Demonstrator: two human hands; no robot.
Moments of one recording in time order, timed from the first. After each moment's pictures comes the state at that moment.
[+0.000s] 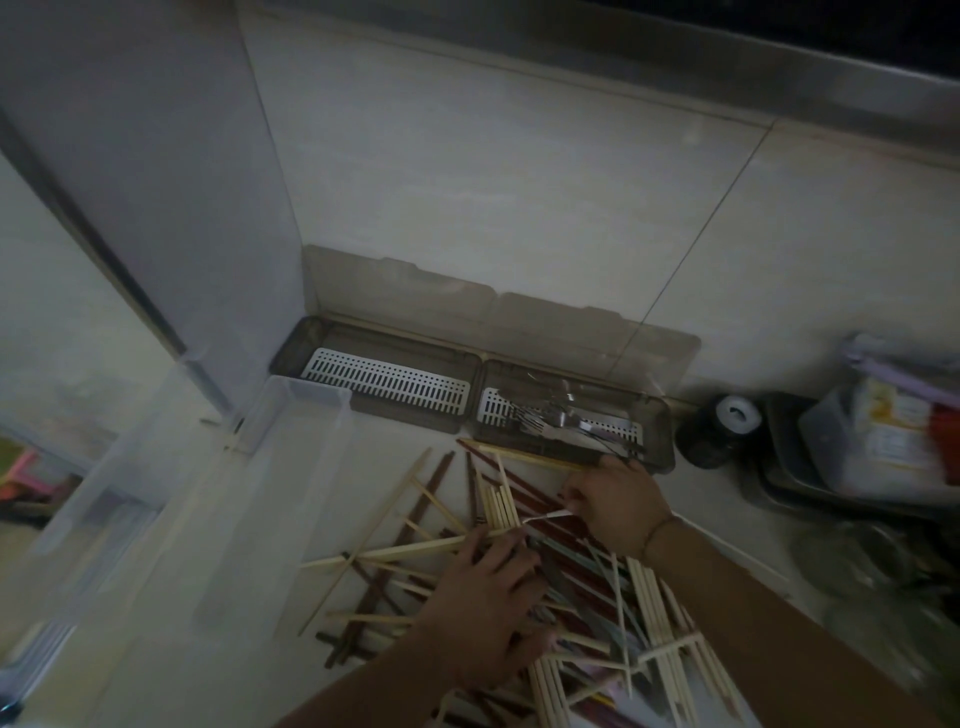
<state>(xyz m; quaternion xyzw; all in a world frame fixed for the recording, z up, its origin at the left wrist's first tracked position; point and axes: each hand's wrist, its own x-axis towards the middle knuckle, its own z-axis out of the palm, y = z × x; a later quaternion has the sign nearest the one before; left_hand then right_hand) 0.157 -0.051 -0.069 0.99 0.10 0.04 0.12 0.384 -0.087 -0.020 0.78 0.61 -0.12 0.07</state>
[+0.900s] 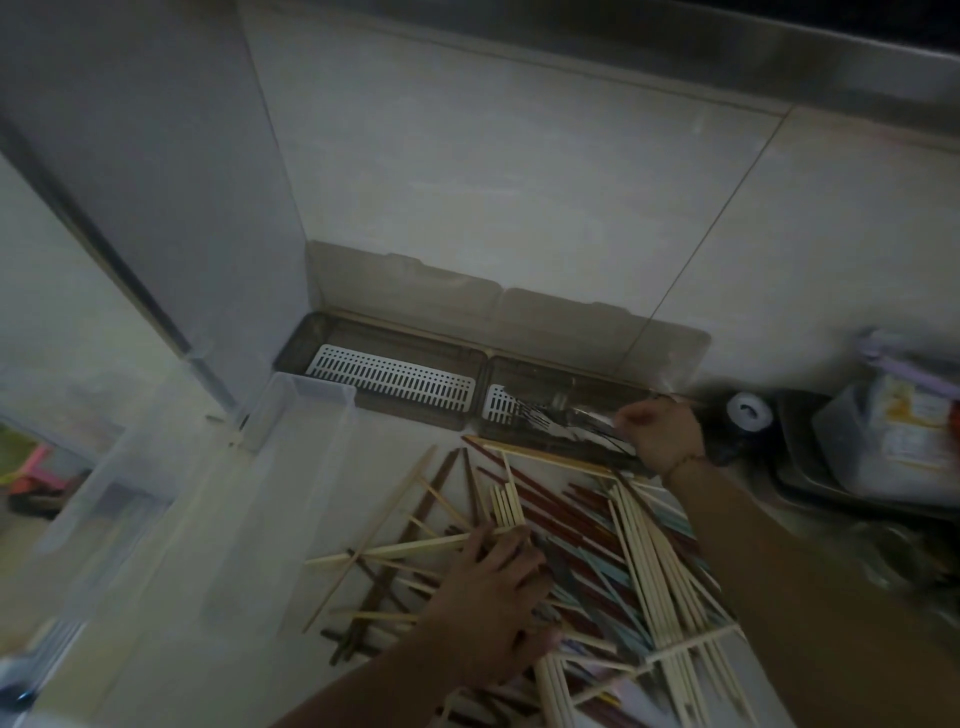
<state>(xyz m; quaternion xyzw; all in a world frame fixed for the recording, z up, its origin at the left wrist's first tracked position) 0.159 -0.049 -0.067 0.99 0.11 0.02 0.13 0.445 -0.054 -0.011 0.90 0.34 -0.16 -0.22</state>
